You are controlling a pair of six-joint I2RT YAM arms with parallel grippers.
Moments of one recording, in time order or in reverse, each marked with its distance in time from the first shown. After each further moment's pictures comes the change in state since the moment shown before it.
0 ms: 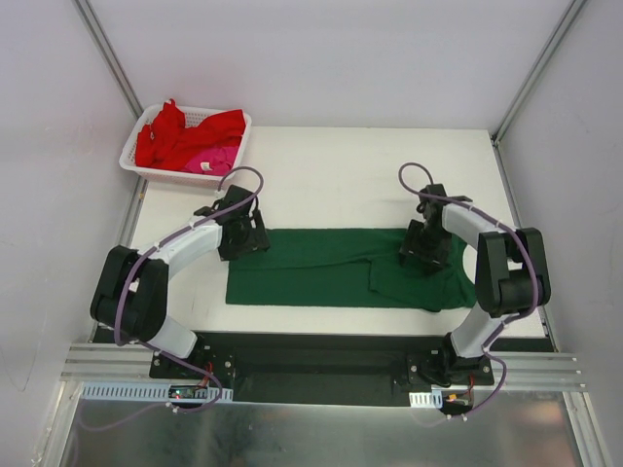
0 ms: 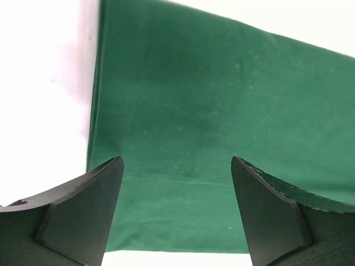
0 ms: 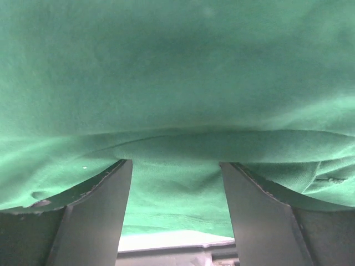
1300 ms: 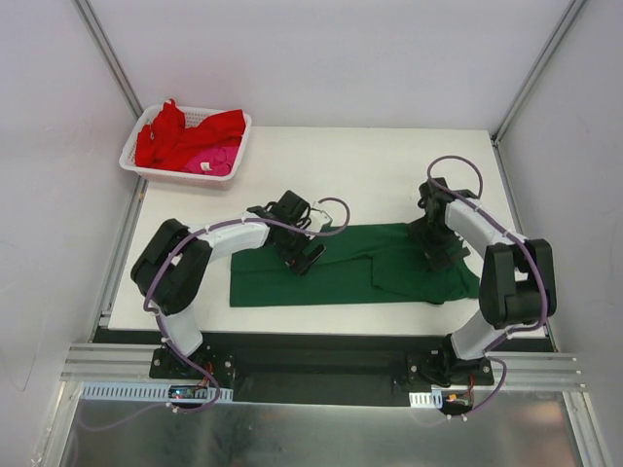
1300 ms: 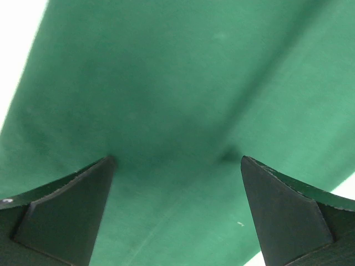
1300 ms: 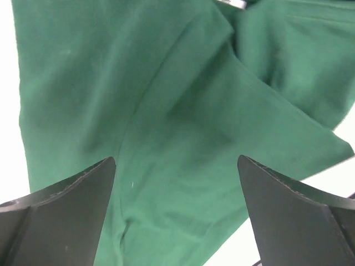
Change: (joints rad) left arm -0.281 0.231 0.176 0.089 0.312 0.856; right arm 0.020 -0.101 0.070 -0.146 0.226 0.794
